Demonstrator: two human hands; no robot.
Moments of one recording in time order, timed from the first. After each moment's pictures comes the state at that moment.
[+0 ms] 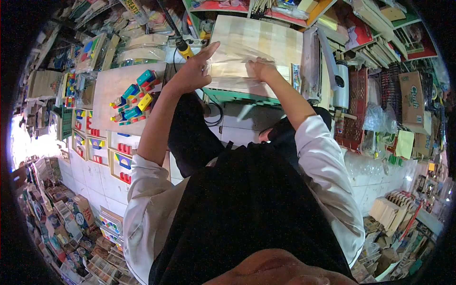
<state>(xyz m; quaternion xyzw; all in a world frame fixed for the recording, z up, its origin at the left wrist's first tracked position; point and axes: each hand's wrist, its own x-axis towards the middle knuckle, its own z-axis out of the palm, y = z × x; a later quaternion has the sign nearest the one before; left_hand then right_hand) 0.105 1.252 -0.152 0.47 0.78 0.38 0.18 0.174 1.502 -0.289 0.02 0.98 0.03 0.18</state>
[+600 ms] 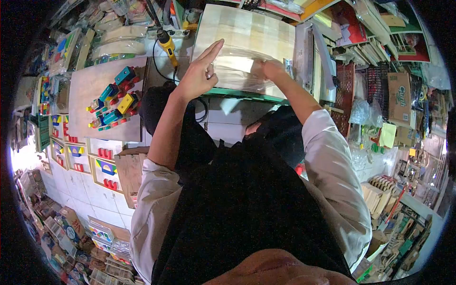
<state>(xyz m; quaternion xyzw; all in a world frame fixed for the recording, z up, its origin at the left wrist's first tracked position) 0.116 1.266 -0.196 0.40 0.72 0.53 0.20 0.189 1.567 -0.352 0.06 0.95 0.06 0.31</state>
